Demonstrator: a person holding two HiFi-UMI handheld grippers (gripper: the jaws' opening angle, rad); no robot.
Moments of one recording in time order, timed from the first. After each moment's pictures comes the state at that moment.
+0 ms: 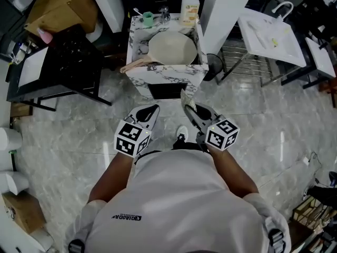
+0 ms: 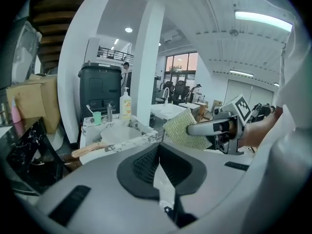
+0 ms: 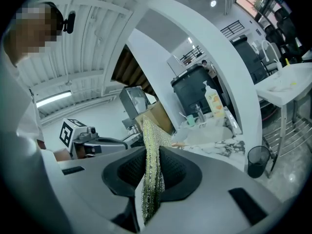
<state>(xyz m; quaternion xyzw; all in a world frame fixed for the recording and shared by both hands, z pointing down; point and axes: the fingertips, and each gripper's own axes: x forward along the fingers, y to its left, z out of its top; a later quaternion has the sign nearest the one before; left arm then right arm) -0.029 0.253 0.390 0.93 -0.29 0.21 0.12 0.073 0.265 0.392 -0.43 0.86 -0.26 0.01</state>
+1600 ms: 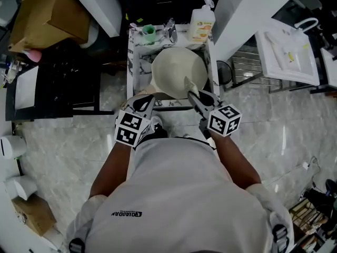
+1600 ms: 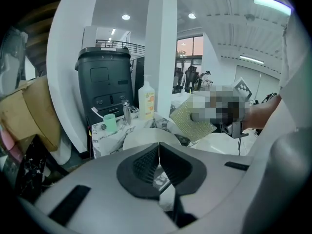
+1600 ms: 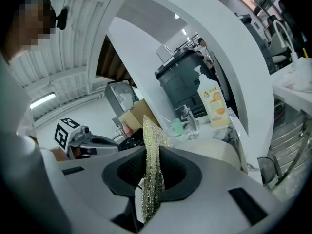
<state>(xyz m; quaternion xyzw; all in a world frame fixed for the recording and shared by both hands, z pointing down) -0.022 -0.020 0.430 0.90 -0.30 0.29 0.11 0.110 -0.015 0.427 -0.44 0.85 -0.30 -0.02</state>
